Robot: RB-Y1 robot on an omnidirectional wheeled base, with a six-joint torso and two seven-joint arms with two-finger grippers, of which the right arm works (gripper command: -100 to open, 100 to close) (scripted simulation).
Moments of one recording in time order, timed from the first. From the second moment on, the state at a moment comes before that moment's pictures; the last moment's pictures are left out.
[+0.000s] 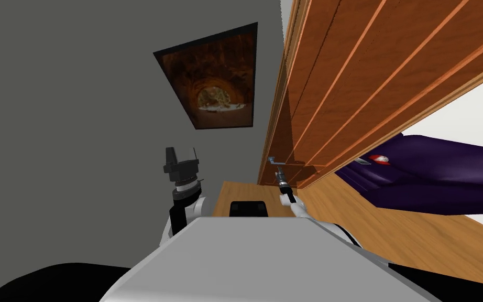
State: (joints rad) arm -0.16 -0.19 -0.18 -0.55 0.07 -0.86 -0.20
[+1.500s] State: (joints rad) arm -0.11 -0.29 -0.22 -0.48 0.03 -0.93 -0.27
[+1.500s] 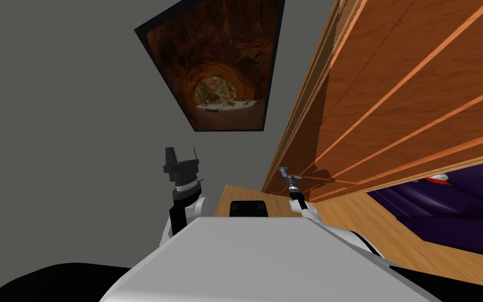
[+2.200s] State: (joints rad) arm -0.10 -0.31 -0.20 -0.47 0.06 -0.96 -0.31
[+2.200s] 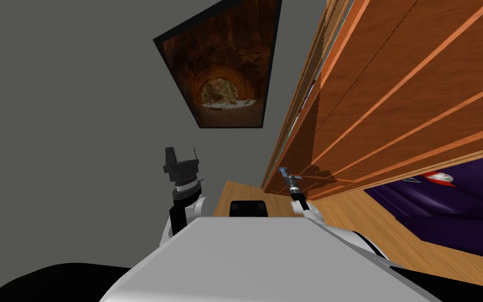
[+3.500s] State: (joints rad) arm 0.00 -0.39 -0.11 -0.47 0.15 -1.11 -0.46
